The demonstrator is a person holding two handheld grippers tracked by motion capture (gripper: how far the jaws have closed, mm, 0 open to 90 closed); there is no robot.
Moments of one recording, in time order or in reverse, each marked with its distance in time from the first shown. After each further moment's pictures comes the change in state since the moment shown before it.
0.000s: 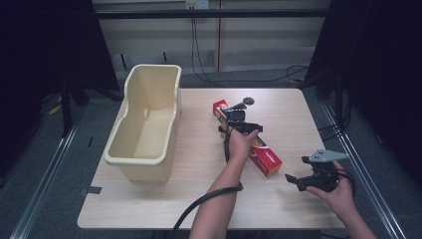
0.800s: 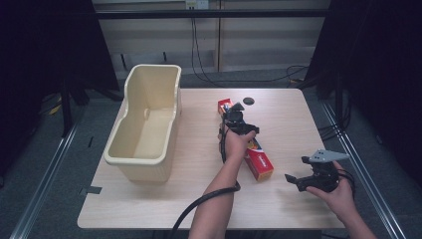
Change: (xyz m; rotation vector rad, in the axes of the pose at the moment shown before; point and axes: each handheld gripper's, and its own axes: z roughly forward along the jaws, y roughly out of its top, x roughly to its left) left arm 0.010 -0.003 -0.011 0.082 -0.058 -0.008; right arm 0.001 0.000 0.000 -0.009 0.010 -0.001
